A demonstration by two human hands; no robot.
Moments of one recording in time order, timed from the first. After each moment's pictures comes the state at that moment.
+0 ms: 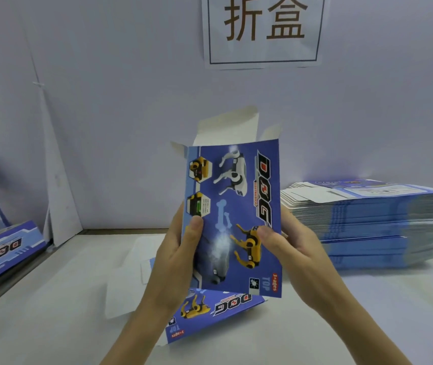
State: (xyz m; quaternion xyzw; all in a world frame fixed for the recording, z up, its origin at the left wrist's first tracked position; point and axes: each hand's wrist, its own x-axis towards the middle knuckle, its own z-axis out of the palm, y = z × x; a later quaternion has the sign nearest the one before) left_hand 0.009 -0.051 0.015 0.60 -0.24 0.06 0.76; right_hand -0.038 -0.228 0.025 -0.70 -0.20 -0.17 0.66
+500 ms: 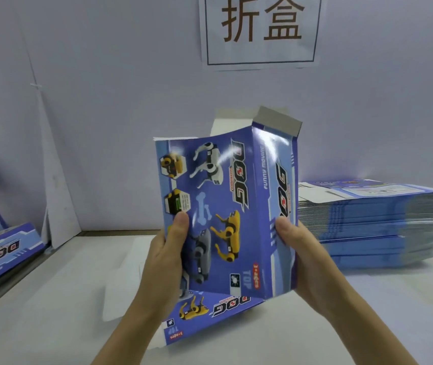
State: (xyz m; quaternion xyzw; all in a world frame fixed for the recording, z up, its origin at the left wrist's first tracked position) left_hand 0.005 -0.050 0.021 0.55 -0.22 0.04 0.80; right_hand -0.041 -0.232 0.032 -0.58 -0.15 -0.04 0.80
